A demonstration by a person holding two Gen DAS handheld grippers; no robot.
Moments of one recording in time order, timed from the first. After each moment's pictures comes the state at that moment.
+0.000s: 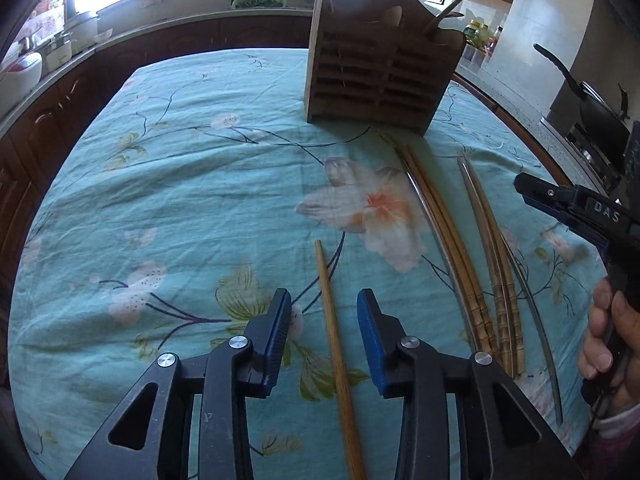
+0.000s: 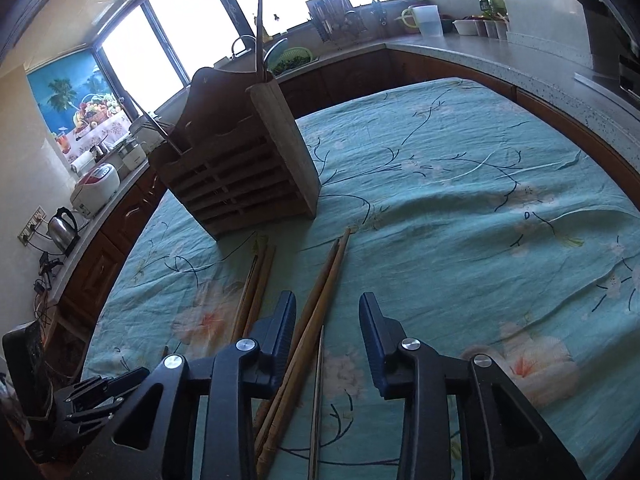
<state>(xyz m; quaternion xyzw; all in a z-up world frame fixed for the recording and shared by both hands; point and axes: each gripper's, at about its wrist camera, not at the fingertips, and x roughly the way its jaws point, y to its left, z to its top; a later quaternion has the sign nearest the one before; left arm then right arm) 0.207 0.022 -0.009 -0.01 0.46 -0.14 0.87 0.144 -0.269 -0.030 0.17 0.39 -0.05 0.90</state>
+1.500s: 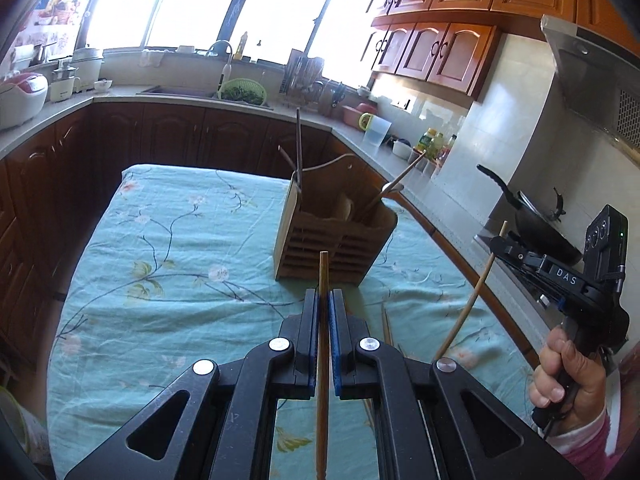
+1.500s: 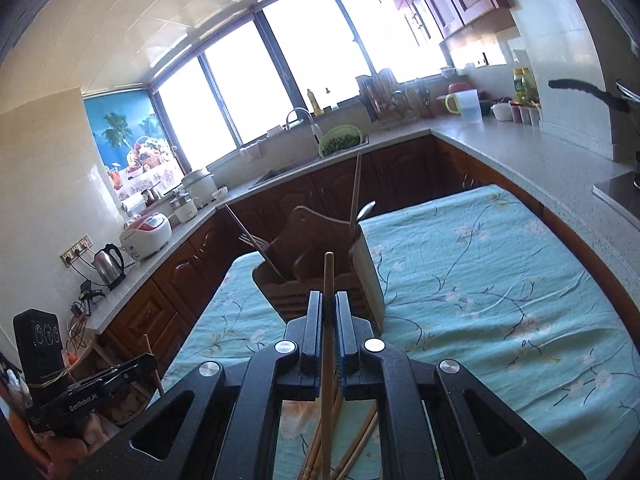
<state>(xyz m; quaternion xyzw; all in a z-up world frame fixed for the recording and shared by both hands) 0.177 0.090 0.106 -0.12 0.30 -0.20 0.92 0.121 -0.246 0.104 0.15 0.25 0.01 0.96</state>
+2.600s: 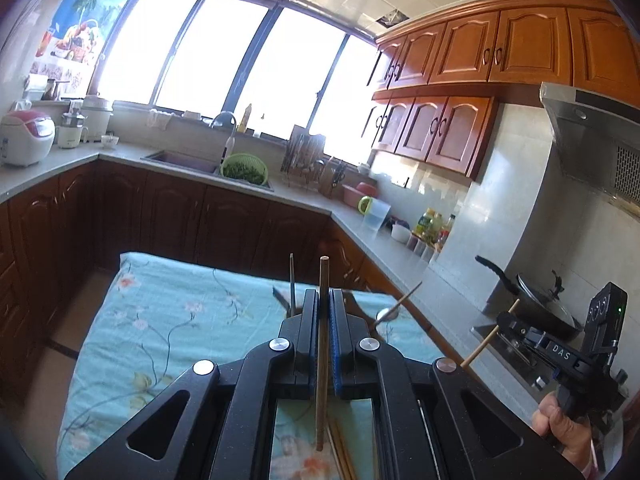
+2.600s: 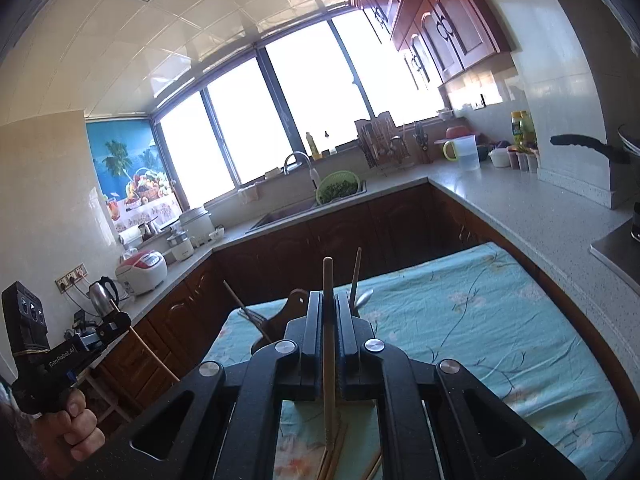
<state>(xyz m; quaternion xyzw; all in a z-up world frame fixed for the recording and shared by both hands) 0.228 0.096 0.161 -0.15 0.18 -0.18 0.95 0.149 -0.263 0.154 0.14 0.18 -0.01 0.97</state>
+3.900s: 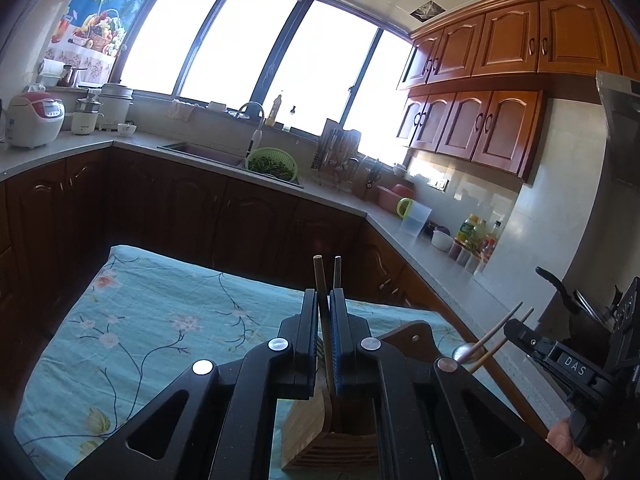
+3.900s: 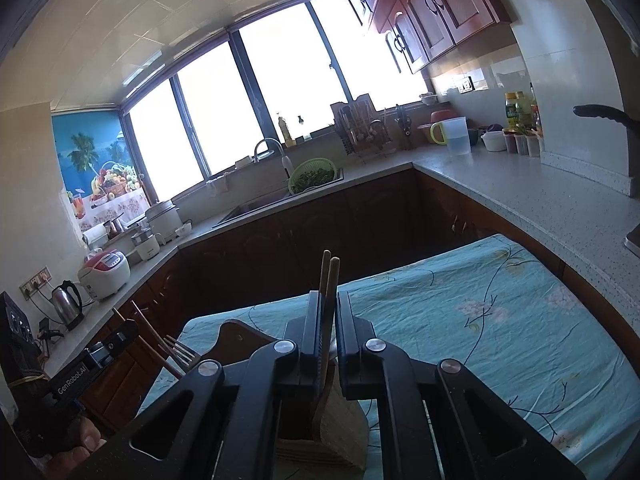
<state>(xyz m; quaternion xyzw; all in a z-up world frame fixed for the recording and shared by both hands) 0.389 0.031 0.073 -0.17 0.19 -0.13 0.96 0.268 -0.272 0.092 0.14 0.20 -0.05 0.97</state>
